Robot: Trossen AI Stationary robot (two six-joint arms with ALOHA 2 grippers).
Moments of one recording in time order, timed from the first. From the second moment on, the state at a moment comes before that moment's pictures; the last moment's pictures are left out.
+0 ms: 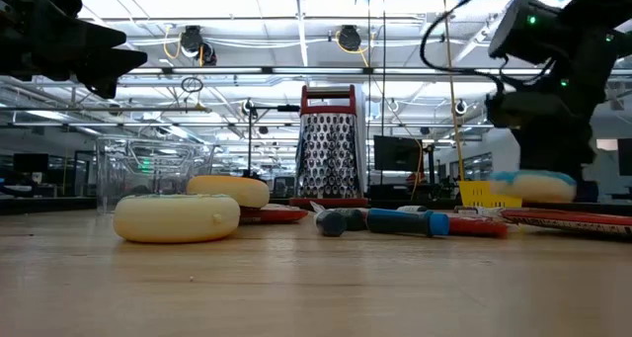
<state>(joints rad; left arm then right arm) -0.27 0.02 0.02 0.07 -0.23 -0.03 -0.06 0.98 0.44 -0.55 0.07 0.81</state>
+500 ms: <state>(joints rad) -0.27 0.02 0.02 0.07 -0.24 -0.03 -0.14 0.88 0.44 -0.12 -0.01 0.61</state>
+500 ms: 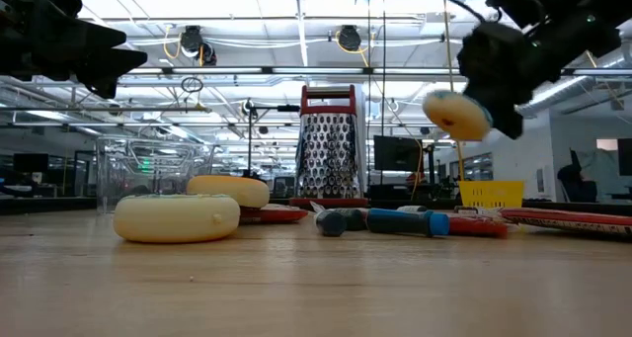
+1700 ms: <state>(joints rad) -0.27 0.02 0.02 0.07 -0.23 -0.03 -0.61 0.86 0.44 0.61 -0.06 0.09</state>
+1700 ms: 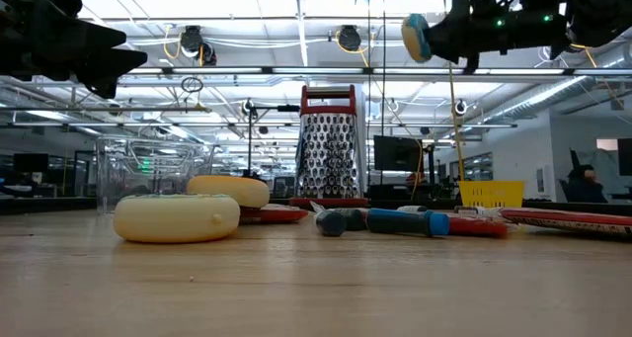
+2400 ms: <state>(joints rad) -0.27 0.02 0.02 0.07 -0.24 -0.03 -0.62 0.86 0.44 0.22 0.50 -0.12</state>
